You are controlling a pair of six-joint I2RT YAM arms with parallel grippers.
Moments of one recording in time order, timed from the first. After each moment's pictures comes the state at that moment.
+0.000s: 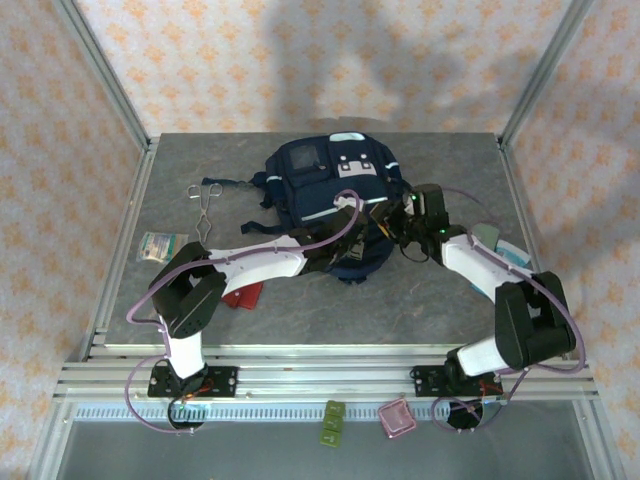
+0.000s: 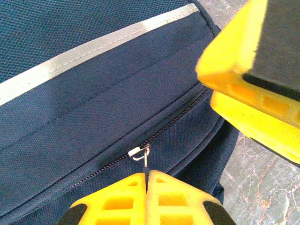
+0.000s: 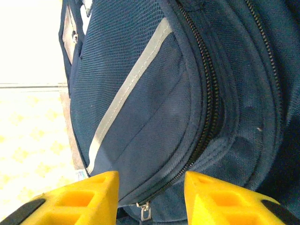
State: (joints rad) left arm -0.86 1.83 1.28 -0.19 -0.27 -0.52; right arm 0.29 1.44 0.83 -0.05 -0.37 1.06
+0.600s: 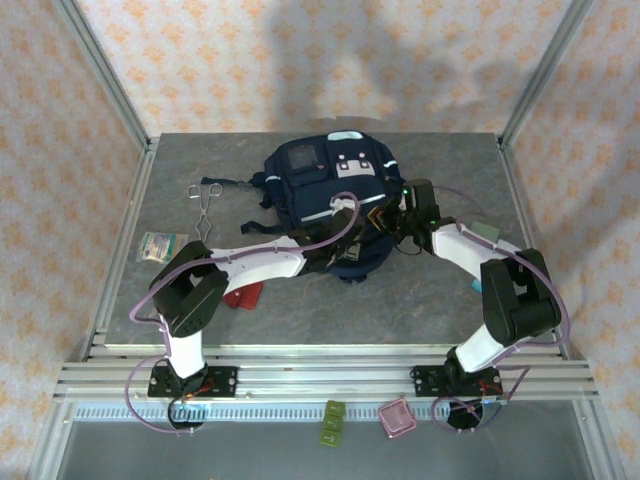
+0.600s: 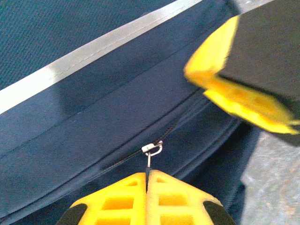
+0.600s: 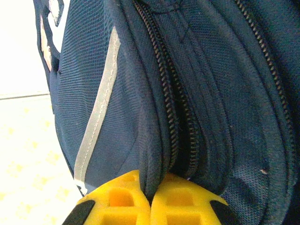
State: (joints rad) left arm -0.84 1.83 1.23 -0.19 -0.32 -0.53; right arm 0.29 1.58 0.90 -0.04 -0.36 1.11
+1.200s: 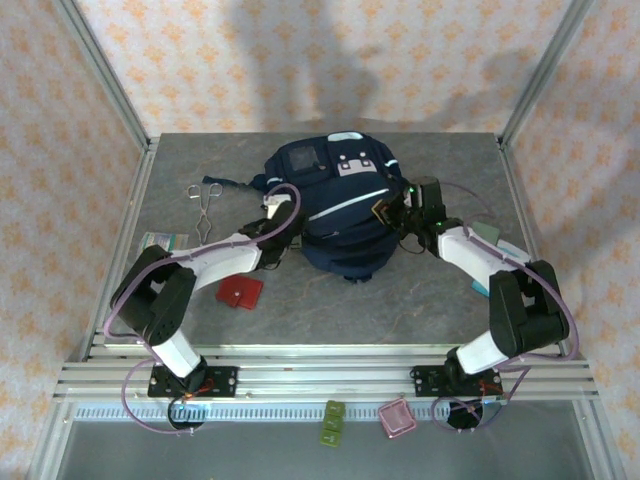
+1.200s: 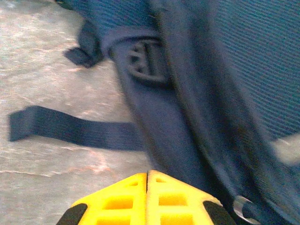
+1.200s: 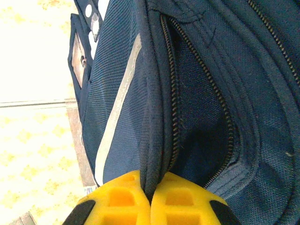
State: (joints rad) left arm -0.57 1.65 0.97 -0.21 -0.43 -0.57; right arm 0.28 1.50 0.88 -0.02 -0.33 1.11
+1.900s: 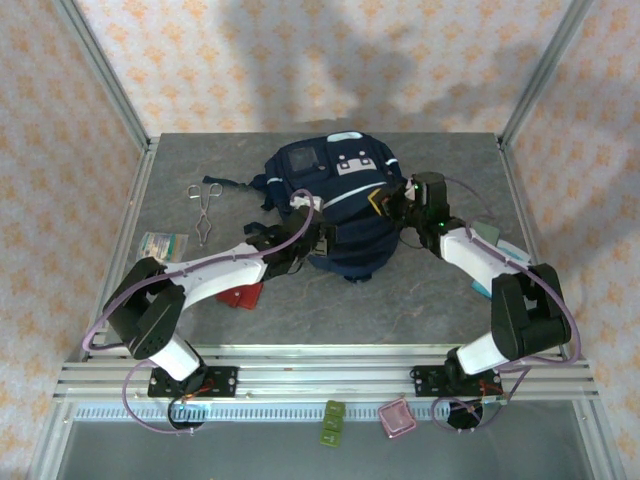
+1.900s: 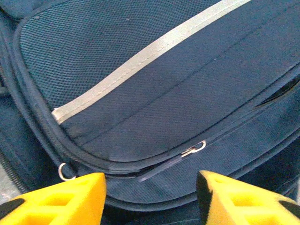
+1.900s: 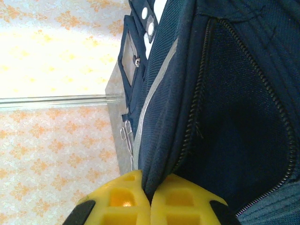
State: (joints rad) left arm -0.73 1.59 0.99 -0.09 -0.25 -0.54; right arm 0.27 1.48 0.88 0.12 -0.43 1.20
